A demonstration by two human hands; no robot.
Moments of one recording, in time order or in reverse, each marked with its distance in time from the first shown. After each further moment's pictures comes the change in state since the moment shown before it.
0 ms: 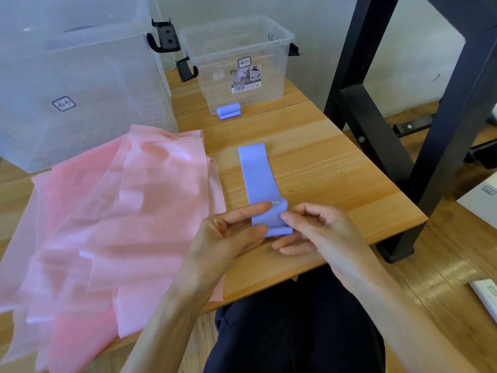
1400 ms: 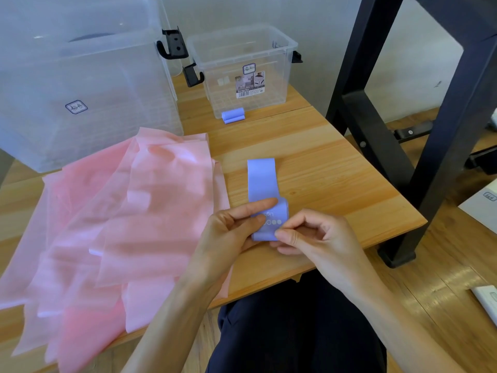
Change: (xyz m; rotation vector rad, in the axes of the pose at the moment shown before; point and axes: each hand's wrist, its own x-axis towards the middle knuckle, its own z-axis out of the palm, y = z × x) left_hand 0.006 0.000 0.005 -0.030 0.025 0.014; right_hand -0.009 0.012 0.004 -0.106 -0.035 -0.228
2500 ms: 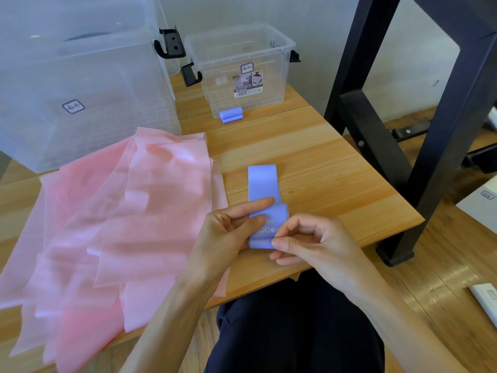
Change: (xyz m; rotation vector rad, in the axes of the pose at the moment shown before) left_hand 0.000 0.001 -0.002 0.145 0.005 0.080; right_hand -0.004 -0.007 -0.002 -0.026 -0.082 0.084
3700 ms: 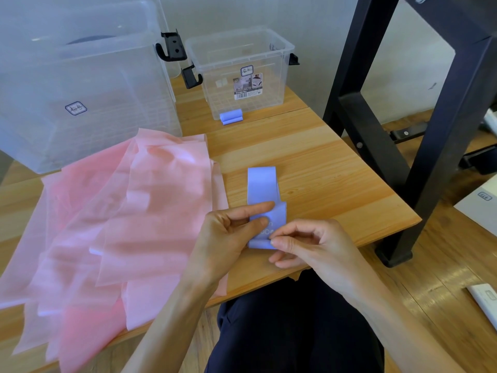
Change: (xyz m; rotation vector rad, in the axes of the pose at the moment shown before) left_hand -0.004 0.004 0.001 0.088 0.054 0.037; right_hand -0.004 0.002 0.002 0.012 0.002 -0.001
